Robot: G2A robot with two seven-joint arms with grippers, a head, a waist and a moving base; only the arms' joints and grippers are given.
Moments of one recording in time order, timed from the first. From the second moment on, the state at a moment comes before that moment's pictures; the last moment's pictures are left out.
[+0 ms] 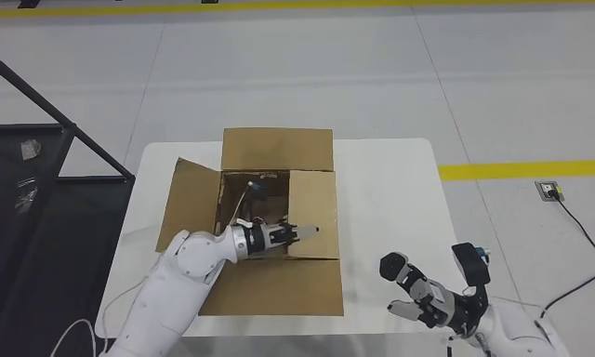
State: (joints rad) left arm 0.78 -1.23 -1.06 -1.23 0.03 -0.50 -0.81; right arm -1.44 -1.12 1.57 -1.83 0.00 -0.87 0.78
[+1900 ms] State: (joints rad) left arm 1.14 -1.21 -1.47 -1.82 0.15 -0.42 -0.62; right arm -1.28 -1.08 1.51 -2.14 -0.38 -0.56 0.70
